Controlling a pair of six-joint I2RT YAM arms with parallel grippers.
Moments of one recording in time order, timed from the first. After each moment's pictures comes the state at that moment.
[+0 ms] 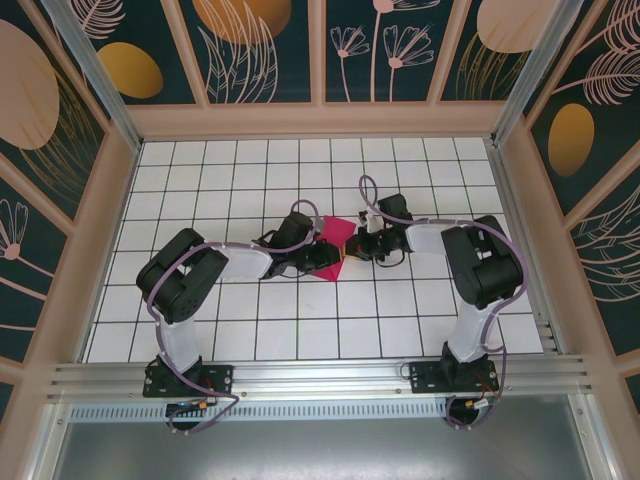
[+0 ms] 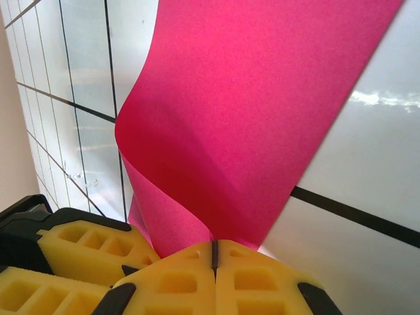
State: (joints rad) left arm -0.71 1.88 0.90 0.26 0.44 -0.98; right arm 0.39 1.84 0.90 -0.09 -0.72 0.54
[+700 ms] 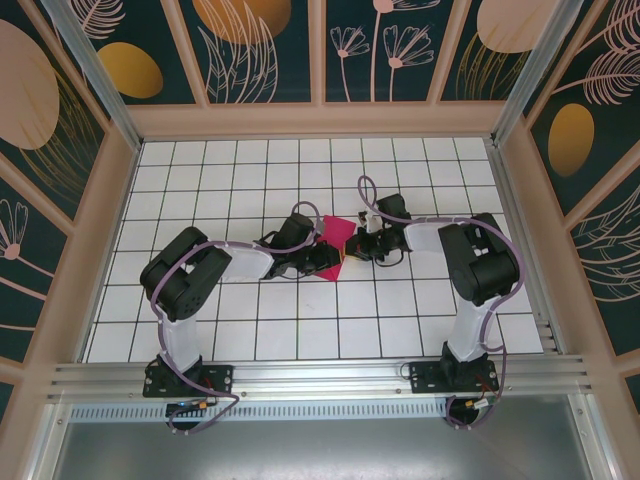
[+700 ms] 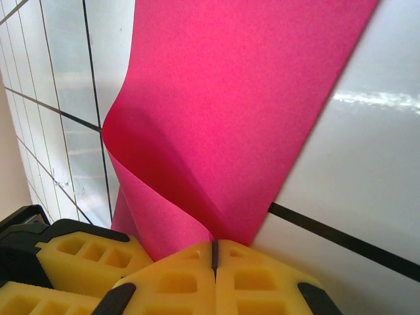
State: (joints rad) left arm -0.71 1.91 0.90 0.26 0.45 -0.98; right arm 0.39 1.87 0.92 -0.09 -0.70 0.54
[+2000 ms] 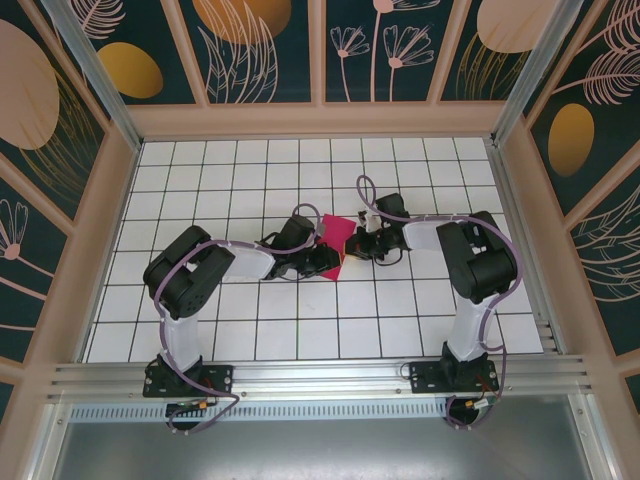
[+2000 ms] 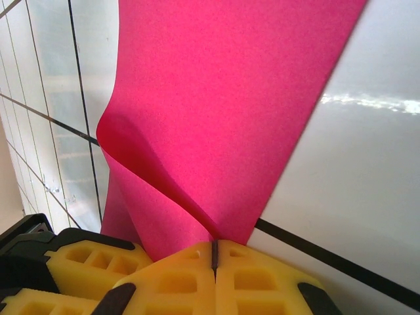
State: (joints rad) left arm -0.71 1.93 0.90 0.26 0.45 -0.99; right arm 0.39 1.89 0.94 -0.11 -0.68 0.54
